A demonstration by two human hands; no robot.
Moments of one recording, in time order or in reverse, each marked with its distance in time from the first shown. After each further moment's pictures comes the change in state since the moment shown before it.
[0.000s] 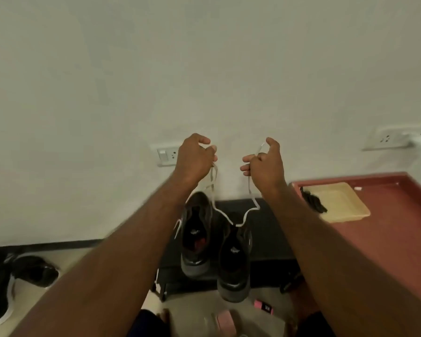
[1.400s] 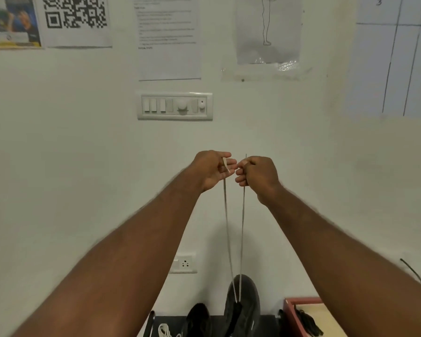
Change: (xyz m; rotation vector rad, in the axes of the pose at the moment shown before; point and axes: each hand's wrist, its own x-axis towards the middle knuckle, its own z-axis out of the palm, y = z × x) left_hand -0.058 0.274 -0.131 -0.674 -0.221 0.120; right_hand -0.073 -0.303 -0.049 0.117 -0.062 -0.466
